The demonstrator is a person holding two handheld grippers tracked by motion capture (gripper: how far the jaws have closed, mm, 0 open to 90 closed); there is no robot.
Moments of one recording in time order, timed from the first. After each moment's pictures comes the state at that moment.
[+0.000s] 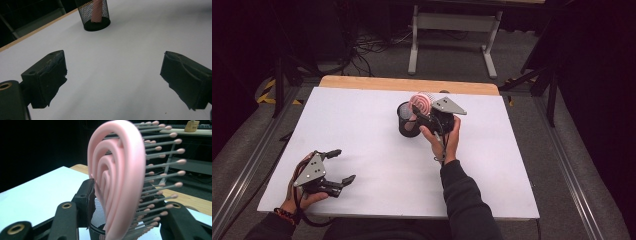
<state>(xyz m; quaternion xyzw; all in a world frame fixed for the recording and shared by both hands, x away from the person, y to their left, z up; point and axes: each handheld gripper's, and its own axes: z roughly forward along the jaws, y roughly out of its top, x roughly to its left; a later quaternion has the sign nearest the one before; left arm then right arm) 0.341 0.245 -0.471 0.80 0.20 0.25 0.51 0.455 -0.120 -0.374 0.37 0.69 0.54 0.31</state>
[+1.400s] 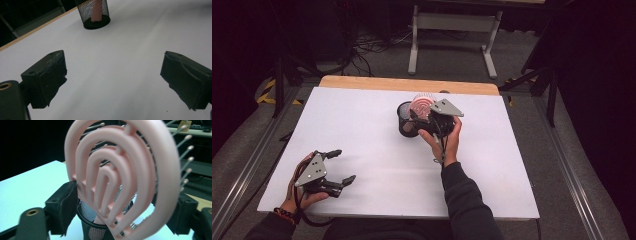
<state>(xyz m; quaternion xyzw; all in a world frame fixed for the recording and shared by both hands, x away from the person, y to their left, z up) 0.342 0.244 -0.472 0.80 0.19 0.25 0.51 0.455 -0.119 -0.380 0.38 0.69 0.52 0.33</state>
